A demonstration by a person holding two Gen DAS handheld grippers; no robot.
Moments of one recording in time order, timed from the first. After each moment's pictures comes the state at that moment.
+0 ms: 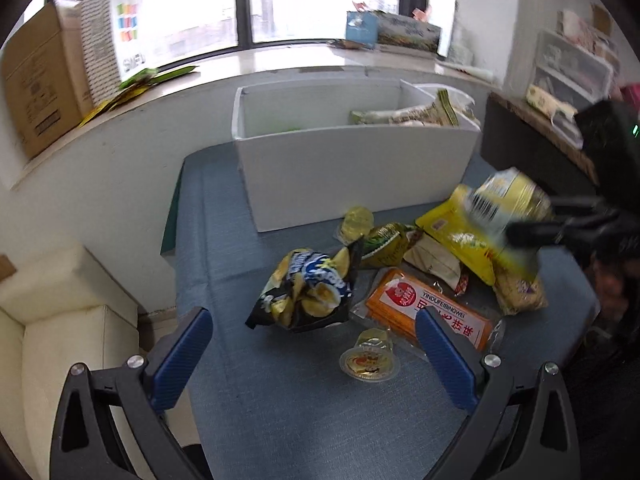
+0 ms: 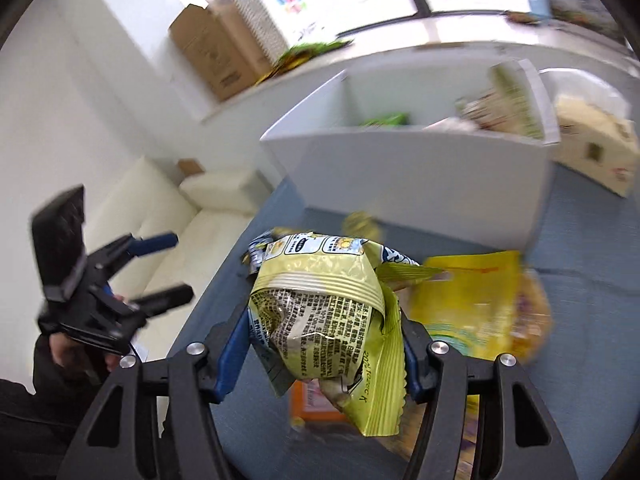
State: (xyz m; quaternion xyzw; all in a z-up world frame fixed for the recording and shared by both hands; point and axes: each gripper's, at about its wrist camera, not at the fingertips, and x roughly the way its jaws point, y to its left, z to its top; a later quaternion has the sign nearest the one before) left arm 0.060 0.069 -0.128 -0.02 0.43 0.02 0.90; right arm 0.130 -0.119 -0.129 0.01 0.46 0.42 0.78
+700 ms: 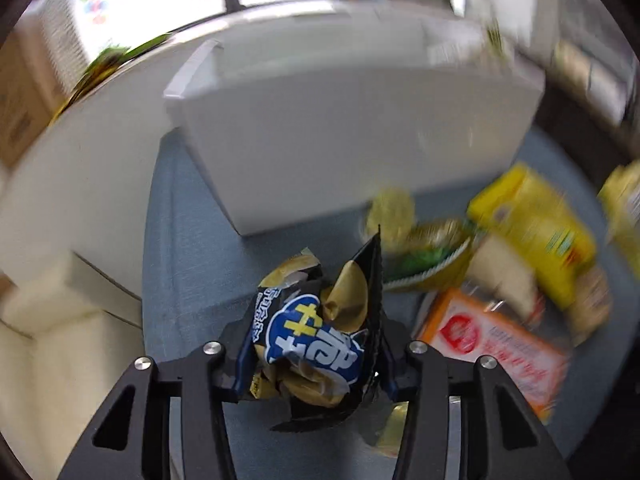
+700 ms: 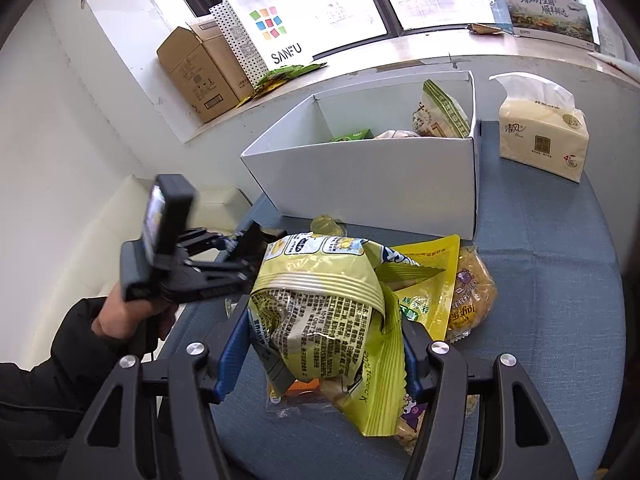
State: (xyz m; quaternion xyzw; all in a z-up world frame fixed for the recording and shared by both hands) left arm 0.129 0.083 -0.171 -0.03 0.46 0.03 0.89; right arm 0.120 -0.152 -0.117 0.03 0.44 0.40 0.80
